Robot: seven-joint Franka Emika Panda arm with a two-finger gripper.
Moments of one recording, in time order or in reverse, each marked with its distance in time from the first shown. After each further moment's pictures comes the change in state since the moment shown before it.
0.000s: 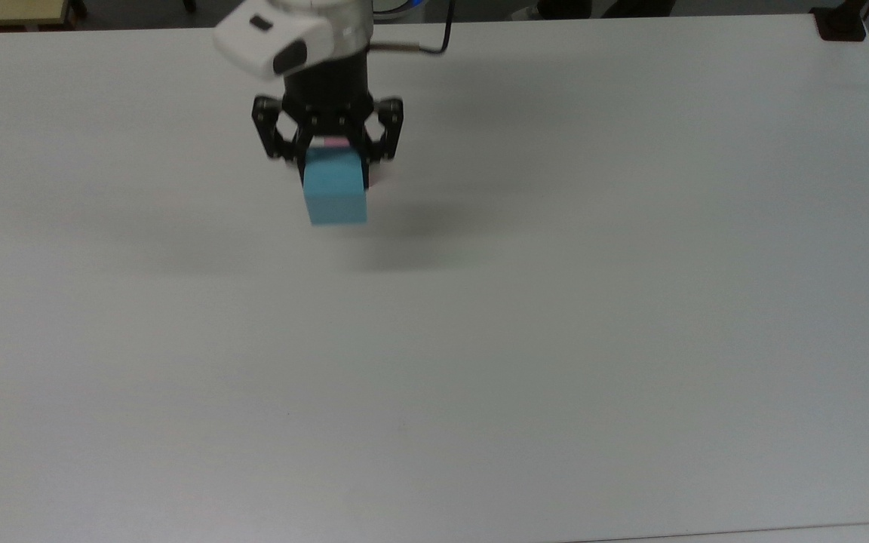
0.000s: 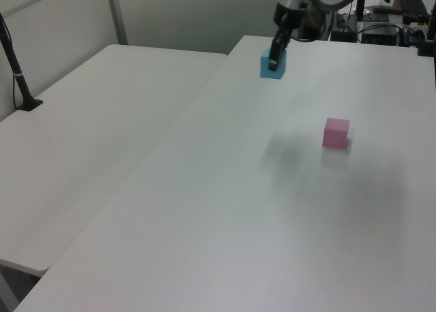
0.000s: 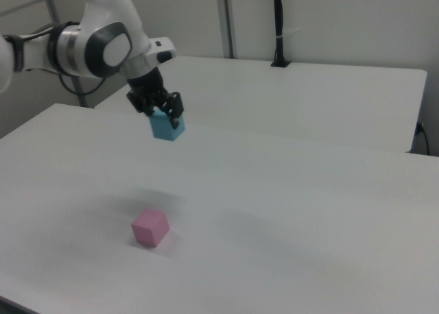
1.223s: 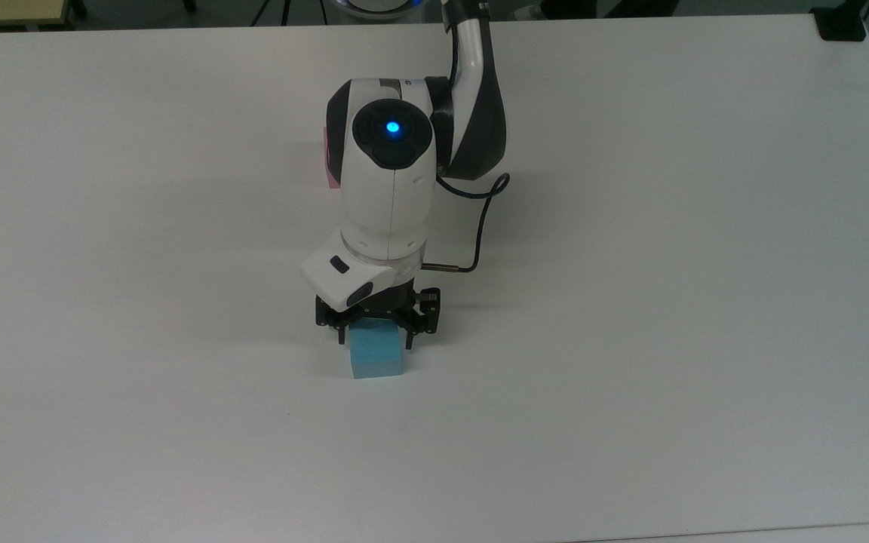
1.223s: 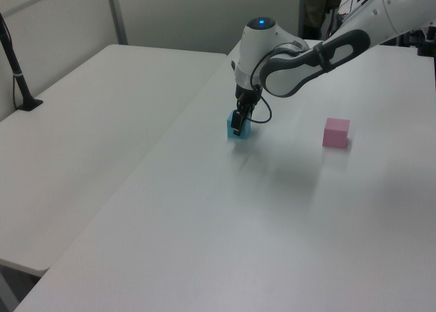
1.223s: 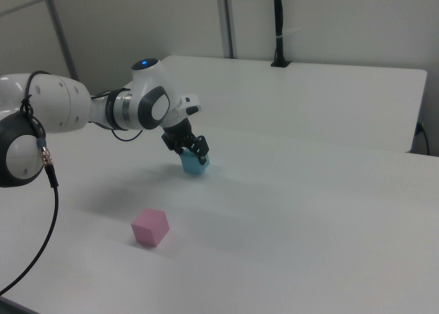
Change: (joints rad) arm 0.031 0.555 0.003 0.317 -0.011 0.197 0.151
